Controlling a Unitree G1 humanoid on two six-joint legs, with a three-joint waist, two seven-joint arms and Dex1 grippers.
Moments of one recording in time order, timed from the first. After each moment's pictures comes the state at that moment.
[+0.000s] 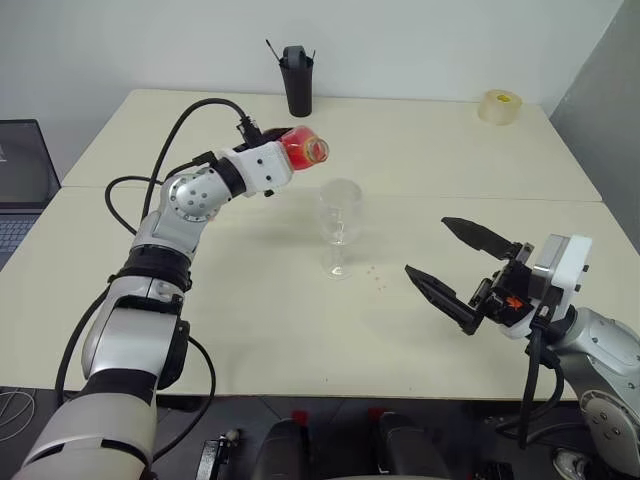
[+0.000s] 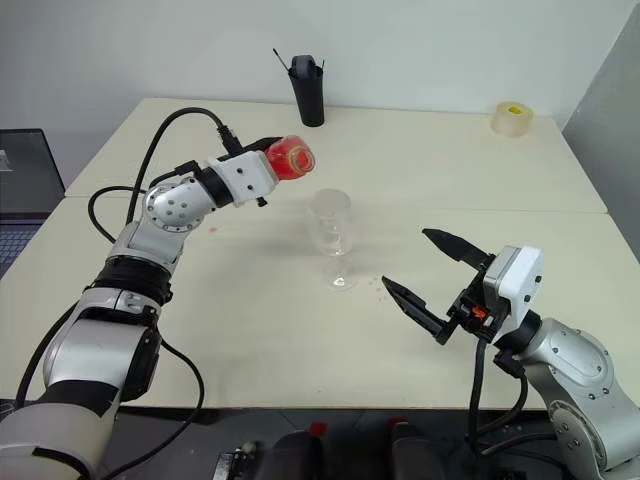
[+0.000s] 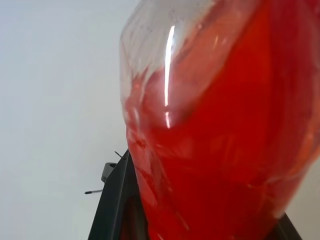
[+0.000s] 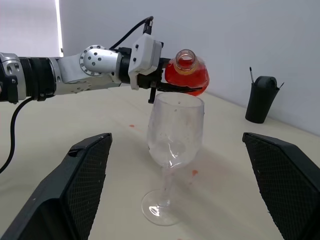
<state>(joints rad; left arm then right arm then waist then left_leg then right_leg) -1.05 0.56 -0.17 0.90 0.33 -0.70 -0.47 0.01 -0.54 -0.17 -0.78 0.62 0.39 0.61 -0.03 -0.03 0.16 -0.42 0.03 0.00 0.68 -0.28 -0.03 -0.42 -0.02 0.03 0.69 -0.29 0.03</state>
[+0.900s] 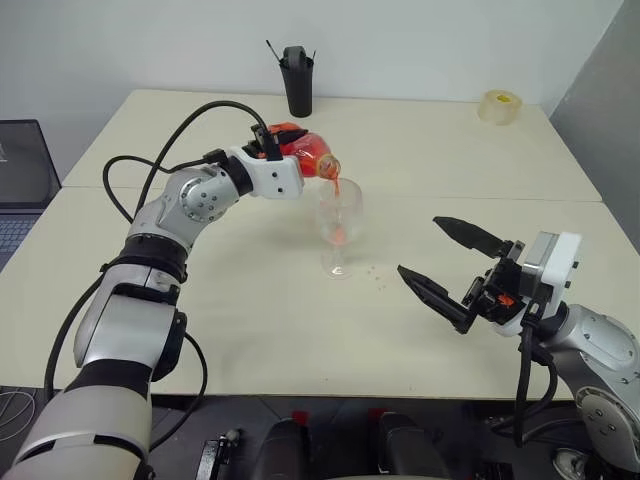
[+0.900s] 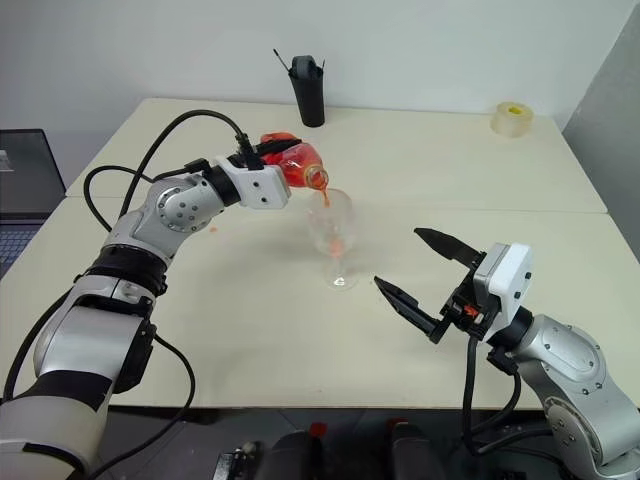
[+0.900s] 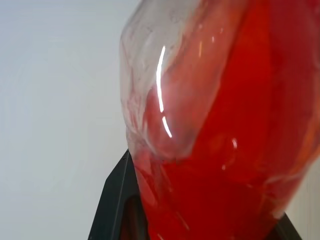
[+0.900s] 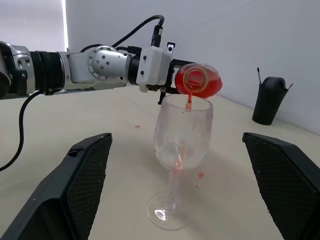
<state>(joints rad) -1.10 0.59 -0.26 0.95 0.51 -0.81 -0.30 -0.02 -0.55 -0.13 -0.78 0.63 0.40 0.59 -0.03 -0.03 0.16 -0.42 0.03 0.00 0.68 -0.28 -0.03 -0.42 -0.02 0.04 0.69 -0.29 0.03</state>
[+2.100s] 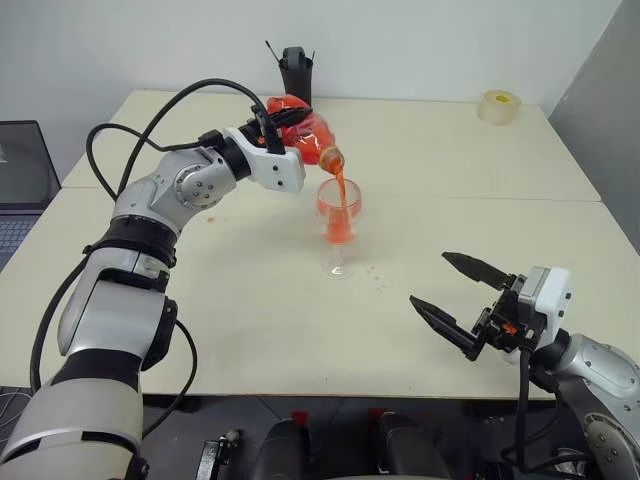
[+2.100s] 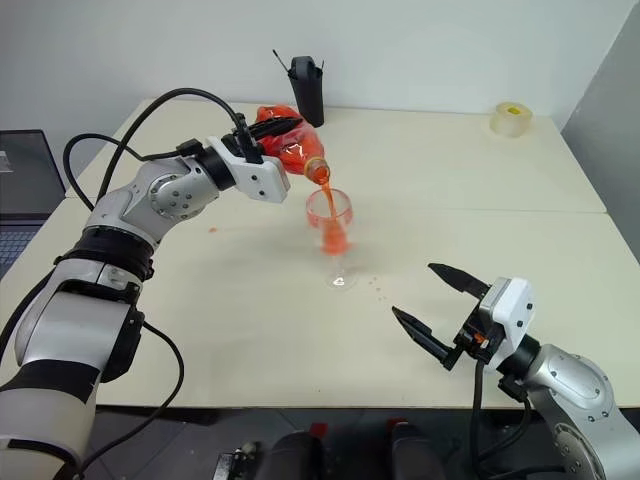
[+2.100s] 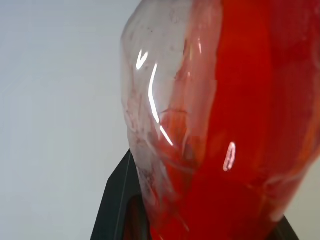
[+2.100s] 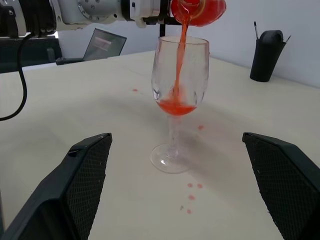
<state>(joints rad) -1.18 0.64 -0.32 0.95 0.62 -0.89 -0.16 0.18 -0.56 -0.15 -0.72 0.57 0.30 0.65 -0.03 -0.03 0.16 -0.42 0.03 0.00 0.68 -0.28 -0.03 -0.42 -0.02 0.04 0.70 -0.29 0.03</state>
